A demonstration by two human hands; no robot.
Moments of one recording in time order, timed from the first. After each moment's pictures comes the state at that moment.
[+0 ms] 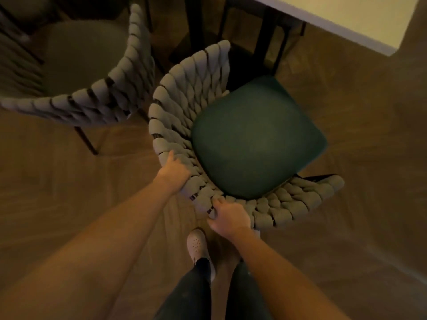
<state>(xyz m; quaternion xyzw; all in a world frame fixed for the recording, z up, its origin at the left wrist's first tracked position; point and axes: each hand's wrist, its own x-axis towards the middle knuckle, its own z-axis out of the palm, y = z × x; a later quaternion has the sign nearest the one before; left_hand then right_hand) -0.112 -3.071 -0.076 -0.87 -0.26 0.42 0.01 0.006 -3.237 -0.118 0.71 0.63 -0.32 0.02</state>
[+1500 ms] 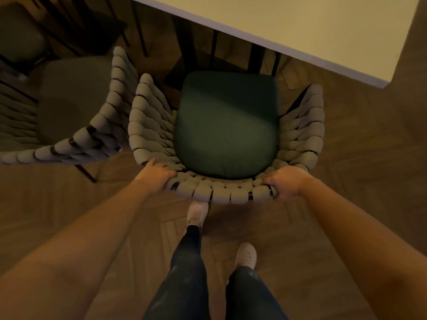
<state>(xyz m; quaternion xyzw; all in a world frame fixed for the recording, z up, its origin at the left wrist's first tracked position) -0.074 -2.944 -0.097 -0.88 -0.30 0.37 -0.03 0.278 -3.090 -0.092 0.54 0.76 -0.28 0.23</state>
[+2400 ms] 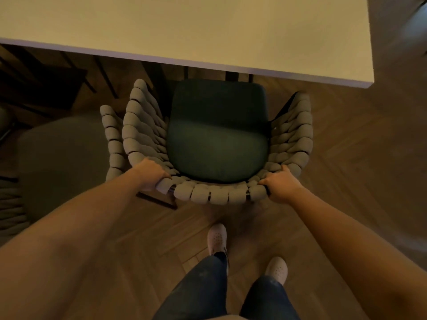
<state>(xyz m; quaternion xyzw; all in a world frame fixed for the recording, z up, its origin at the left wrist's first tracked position) -0.064 -2.744 -0.064 -0.90 -0.10 0.43 0.04 0.202 -3.009 -0.095 0.72 0.61 -0.24 0.21</state>
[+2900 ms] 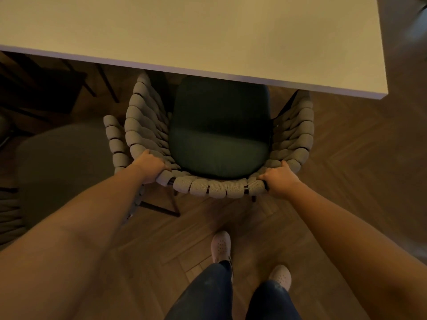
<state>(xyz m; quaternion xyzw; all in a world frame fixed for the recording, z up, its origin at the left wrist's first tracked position) -0.044 -2.682 -0.065 -0.89 -0.13 0.43 0.08 0.208 -2.945 -0.084 0.73 0.59 -0.25 0.23</state>
